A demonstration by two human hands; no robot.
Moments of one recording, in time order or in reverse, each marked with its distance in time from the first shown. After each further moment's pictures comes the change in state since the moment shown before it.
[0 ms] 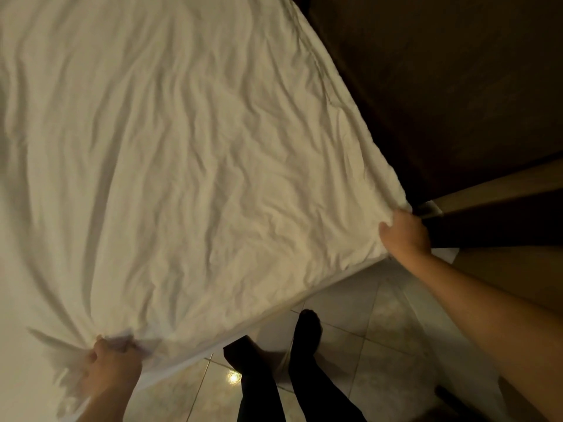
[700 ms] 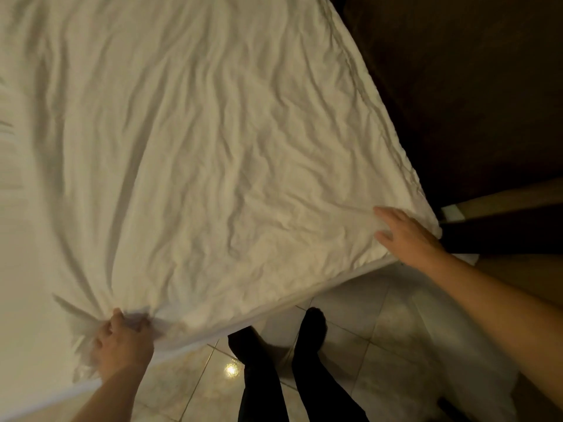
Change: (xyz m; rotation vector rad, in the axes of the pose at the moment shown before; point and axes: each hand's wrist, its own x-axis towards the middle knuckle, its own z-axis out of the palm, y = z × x) left_hand 0.008 -0.024 0.005 -0.009 0.013 0.105; right_hand 0.005 0.004 0.017 -0.136 -0.267 -0.424
